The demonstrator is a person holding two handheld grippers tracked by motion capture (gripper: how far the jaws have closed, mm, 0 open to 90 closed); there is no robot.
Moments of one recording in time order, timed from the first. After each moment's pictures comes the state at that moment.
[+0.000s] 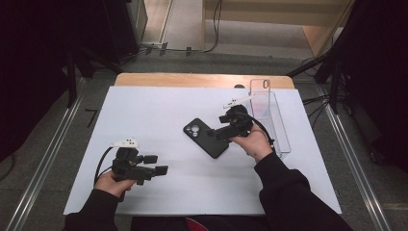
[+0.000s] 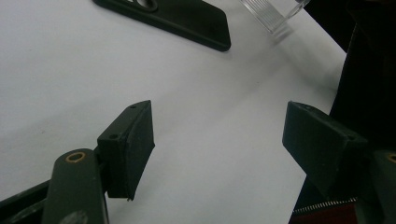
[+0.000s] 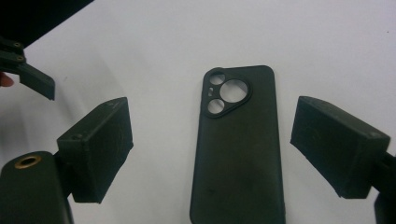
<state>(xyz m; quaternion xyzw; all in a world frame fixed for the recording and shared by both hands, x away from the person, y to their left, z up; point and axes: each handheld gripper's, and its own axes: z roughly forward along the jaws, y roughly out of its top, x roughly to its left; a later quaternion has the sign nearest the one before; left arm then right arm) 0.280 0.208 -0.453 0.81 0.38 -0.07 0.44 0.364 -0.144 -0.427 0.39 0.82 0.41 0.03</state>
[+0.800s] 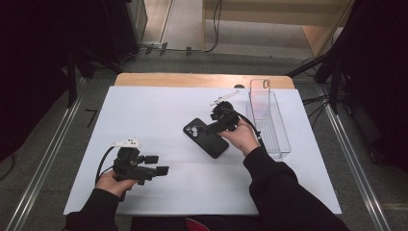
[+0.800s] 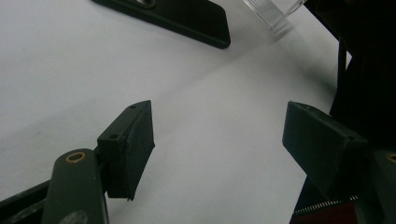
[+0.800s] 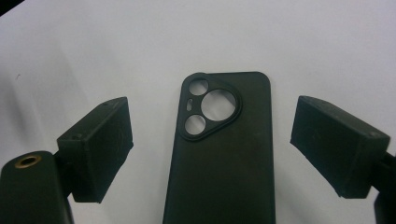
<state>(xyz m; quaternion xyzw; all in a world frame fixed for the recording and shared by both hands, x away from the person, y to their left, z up) 0.281 0.206 -0.455 0.81 0.38 -0.07 0.43 0.400 -0.115 -0.453 0.39 0.84 0.38 0.03</state>
